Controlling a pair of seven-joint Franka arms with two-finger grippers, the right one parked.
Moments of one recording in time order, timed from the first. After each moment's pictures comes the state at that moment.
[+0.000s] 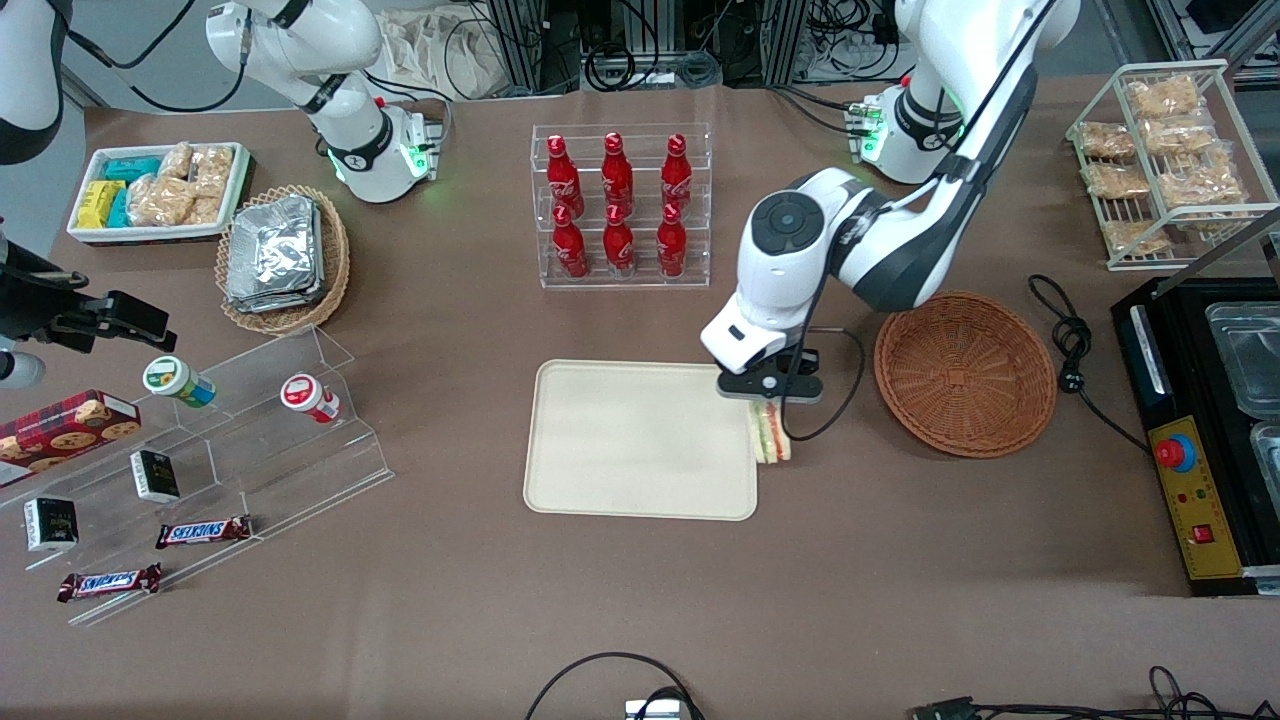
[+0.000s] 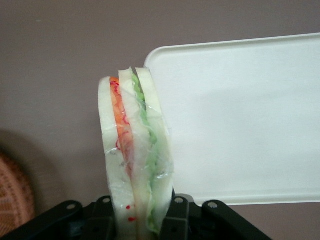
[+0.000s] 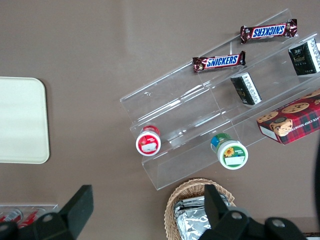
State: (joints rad) arm -0.24 0.40 -0.44 -1.81 0.33 2.23 -0.71
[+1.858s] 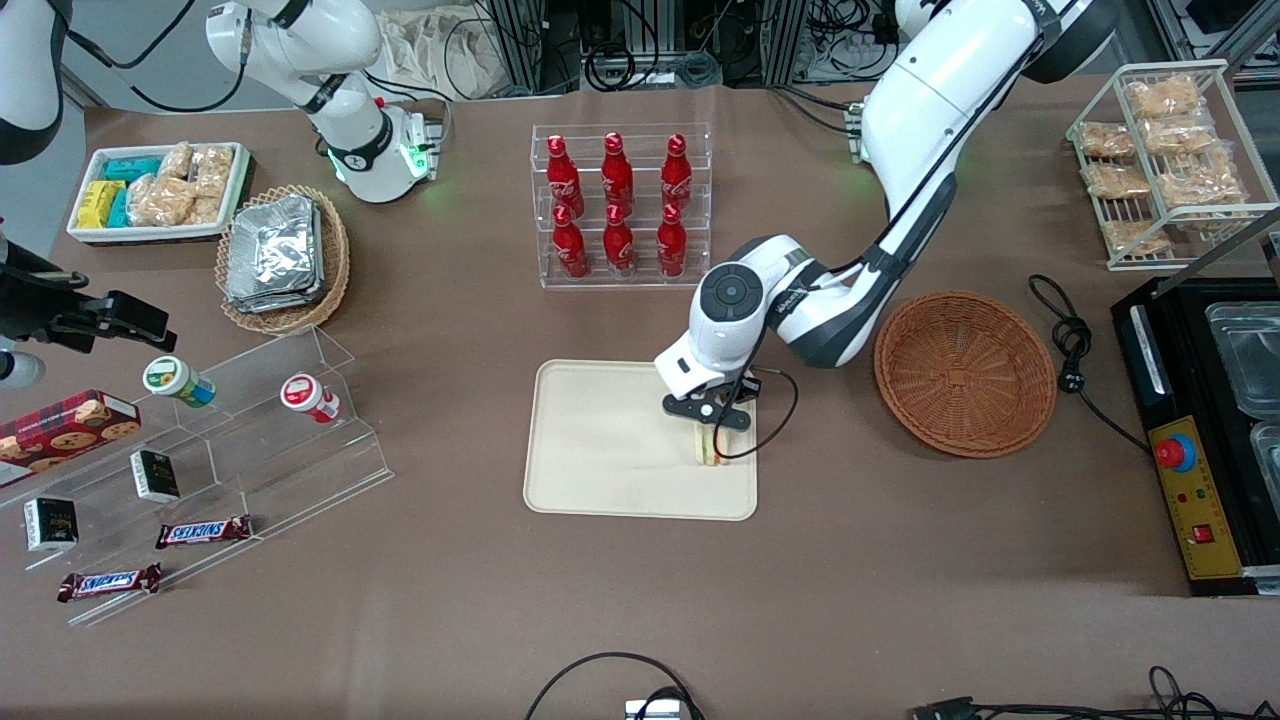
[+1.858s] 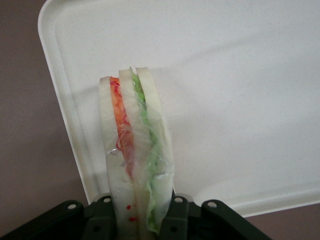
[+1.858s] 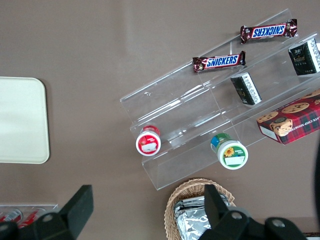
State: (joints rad) arm -0.31 0.64 -0.42 -1.74 0.35 2.32 -0.63
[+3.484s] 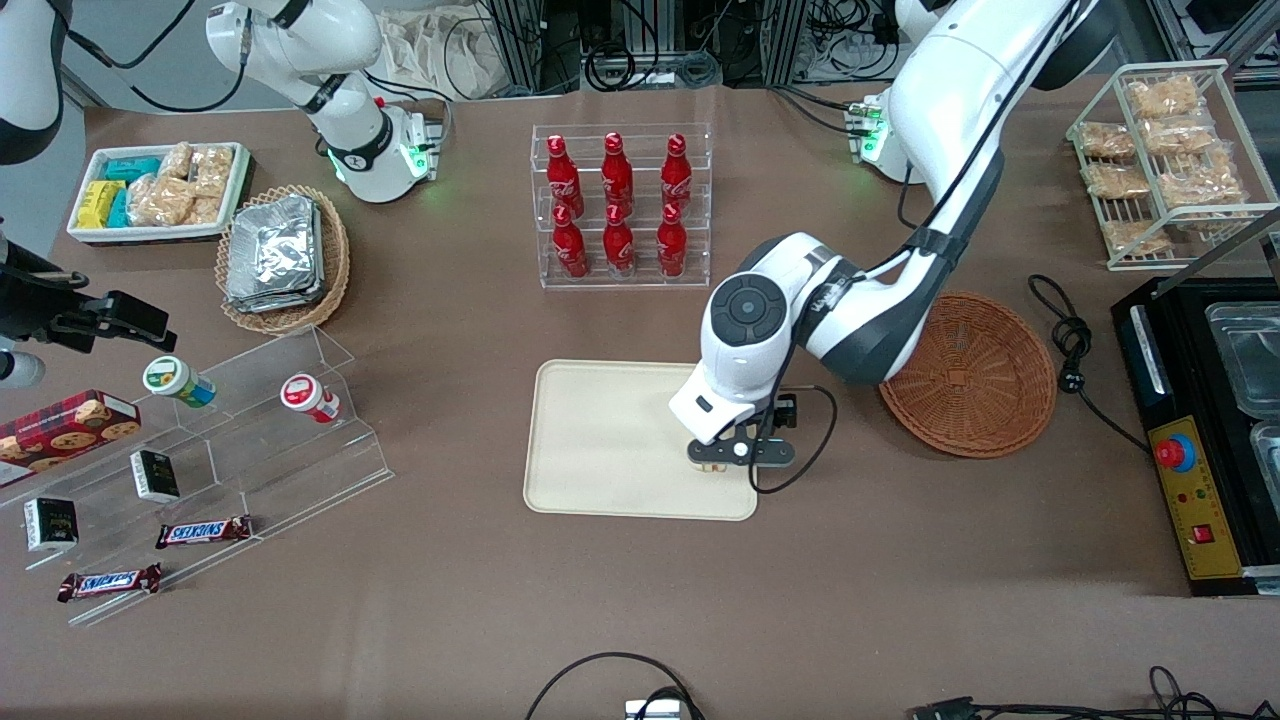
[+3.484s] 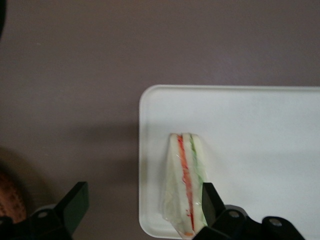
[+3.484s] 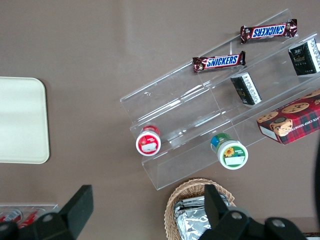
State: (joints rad) arm -0.30 0.64 -0.39 -1.38 0.37 1.96 -0.76
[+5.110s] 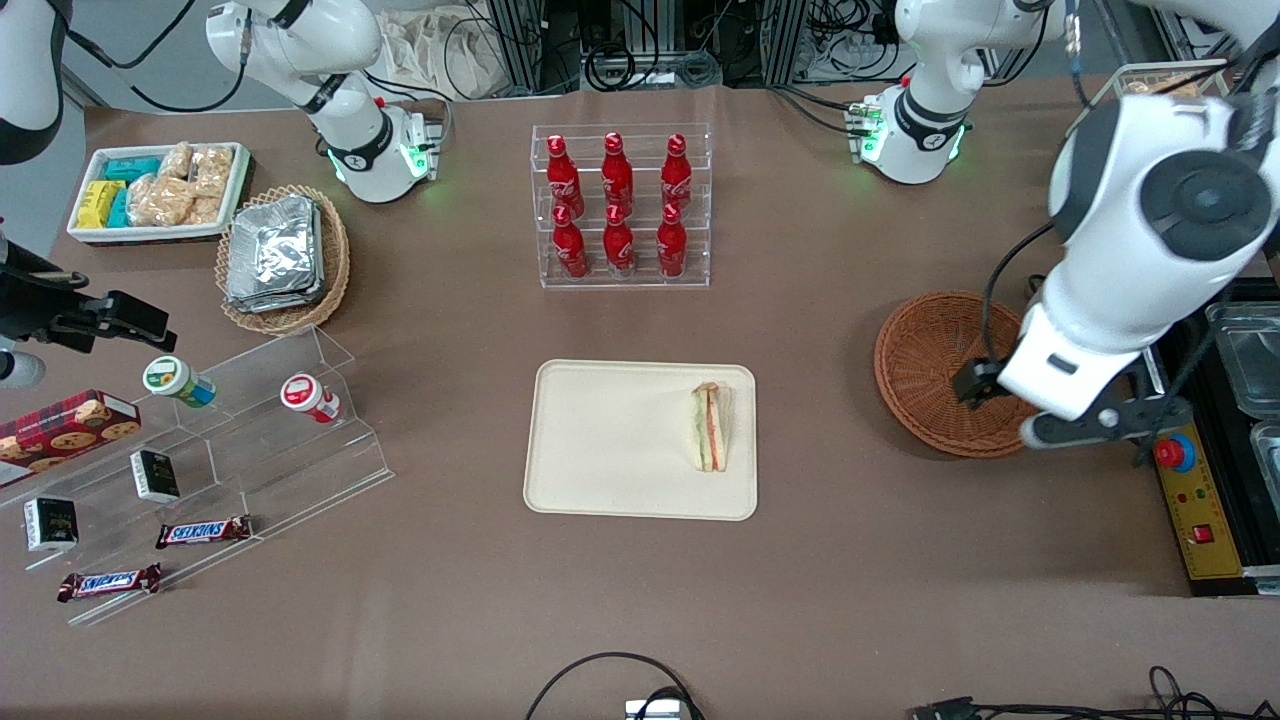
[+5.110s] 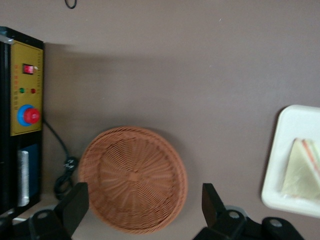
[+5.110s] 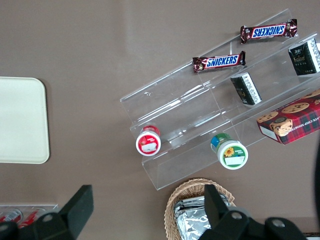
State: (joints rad) arm -0.05 0.19 -0.19 -1.51 0.19 1.68 -0.32
